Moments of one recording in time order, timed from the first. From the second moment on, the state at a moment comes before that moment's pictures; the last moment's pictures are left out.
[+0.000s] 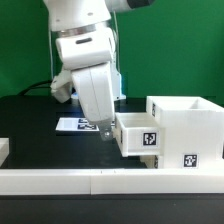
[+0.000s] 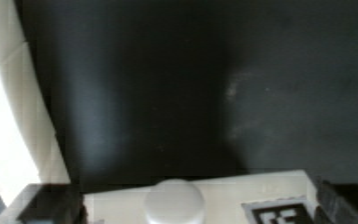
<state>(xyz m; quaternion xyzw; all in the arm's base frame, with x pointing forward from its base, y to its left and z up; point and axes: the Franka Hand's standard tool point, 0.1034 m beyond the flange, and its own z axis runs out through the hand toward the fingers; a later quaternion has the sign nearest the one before) 0.586 -0.023 0.070 -0.72 -0.69 -0.05 0.12</state>
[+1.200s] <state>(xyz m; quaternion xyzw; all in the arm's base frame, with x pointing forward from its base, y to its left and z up) 0.582 0.037 0.064 -0.70 -0.70 -0.04 0.13</state>
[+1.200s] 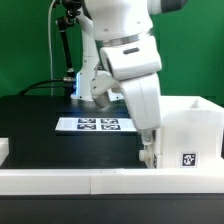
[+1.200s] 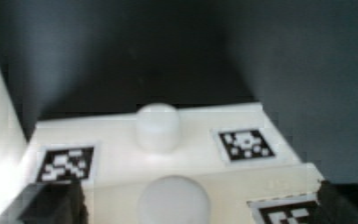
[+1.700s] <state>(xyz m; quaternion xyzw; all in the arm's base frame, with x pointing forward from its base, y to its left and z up) 0.583 -0.012 0.065 -0.71 -0.69 -0.04 0.12</state>
